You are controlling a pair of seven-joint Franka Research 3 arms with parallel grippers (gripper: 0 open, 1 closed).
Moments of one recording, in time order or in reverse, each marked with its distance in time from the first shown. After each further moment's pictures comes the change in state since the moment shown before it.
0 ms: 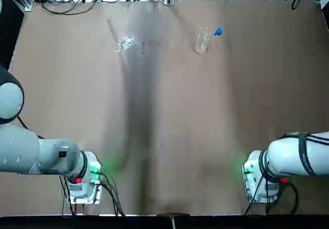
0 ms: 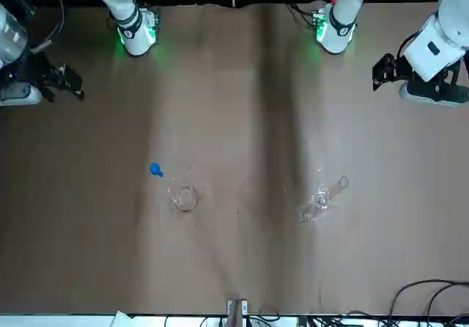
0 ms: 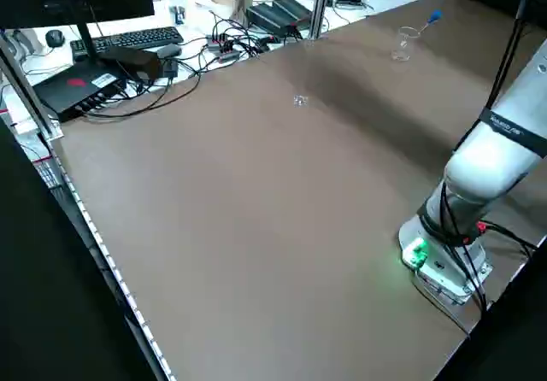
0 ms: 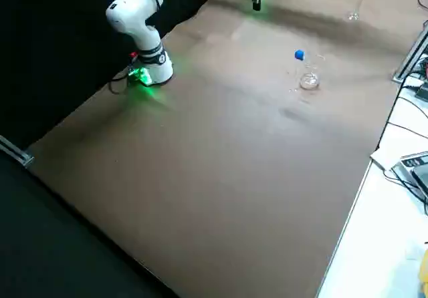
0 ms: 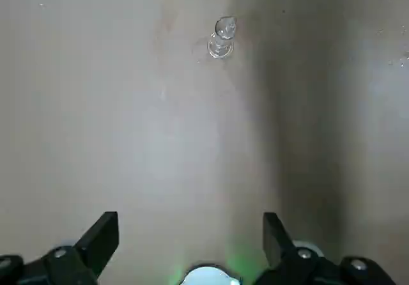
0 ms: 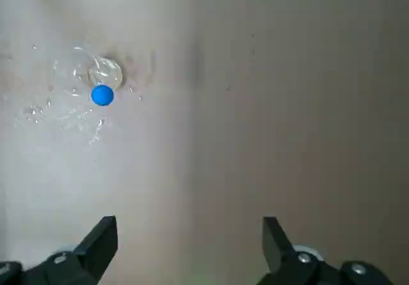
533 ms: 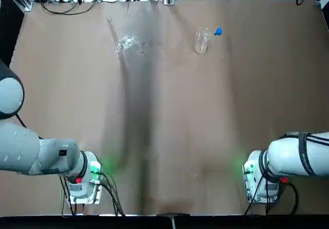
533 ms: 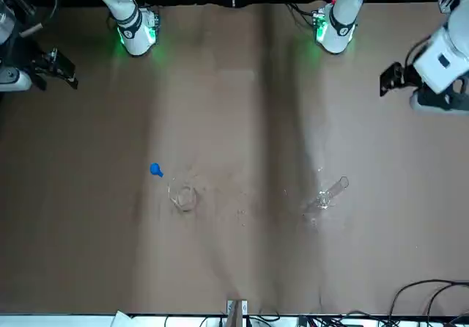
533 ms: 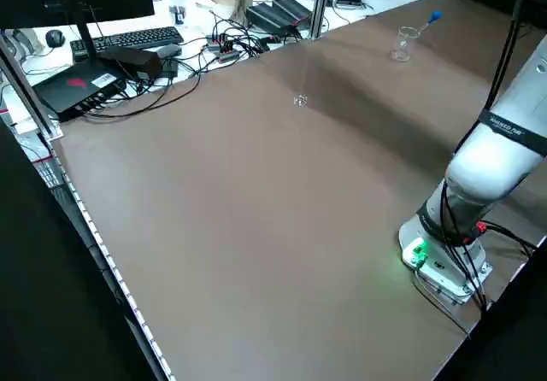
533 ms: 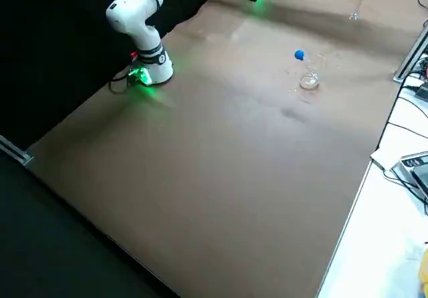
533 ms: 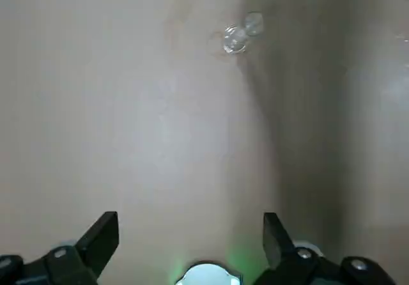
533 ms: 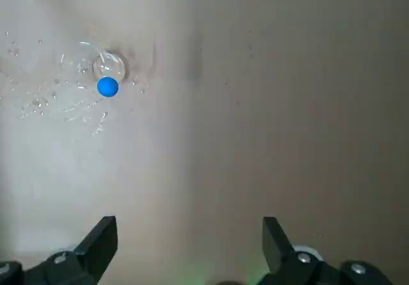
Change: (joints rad) left arm 0.055 0.023 0.005 -0.009 0.000 0.001 0.001; right arm -0.004 -0.003 0.001 0.072 0.003 -0.090 -0.004
